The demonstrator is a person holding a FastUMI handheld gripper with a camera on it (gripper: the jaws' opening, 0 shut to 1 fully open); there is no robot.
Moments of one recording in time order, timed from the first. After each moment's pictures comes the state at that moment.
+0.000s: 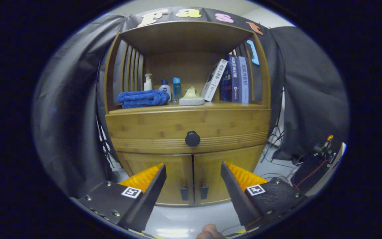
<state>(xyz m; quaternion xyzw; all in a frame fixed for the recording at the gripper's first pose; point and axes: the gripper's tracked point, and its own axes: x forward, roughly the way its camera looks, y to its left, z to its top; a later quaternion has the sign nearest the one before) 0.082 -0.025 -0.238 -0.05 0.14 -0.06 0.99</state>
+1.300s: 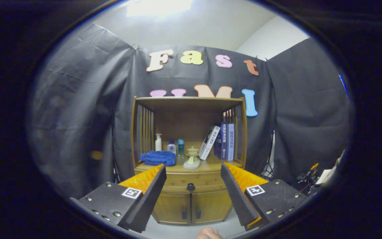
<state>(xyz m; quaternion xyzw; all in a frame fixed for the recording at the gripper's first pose) -0.033 0.009 0.010 -0.05 -0.05 -0.03 1.00</state>
